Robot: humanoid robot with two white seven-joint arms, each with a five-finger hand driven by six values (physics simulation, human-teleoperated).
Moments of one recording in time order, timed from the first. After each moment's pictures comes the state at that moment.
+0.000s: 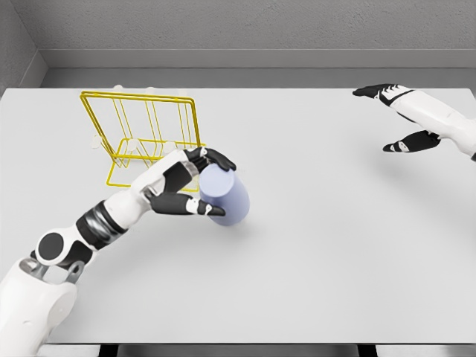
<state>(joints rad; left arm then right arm) -0.15 0.39 -0.35 -1.72 0.54 -0.16 -0.56 -0.69 -0.93 0.82 -1.24 0.08 -0.61 0.07</state>
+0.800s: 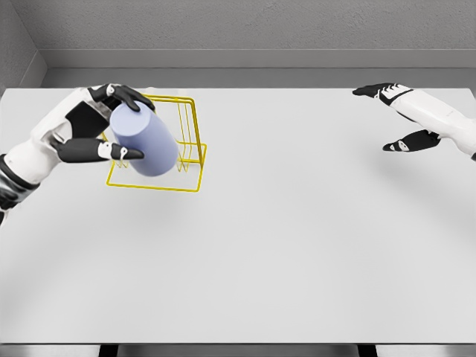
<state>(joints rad) -0.23 0.64 -0.20 -1.74 0.77 -0.15 -0.56 -0.69 -0.93 0.82 -1.24 0.08 -0.61 0.07</state>
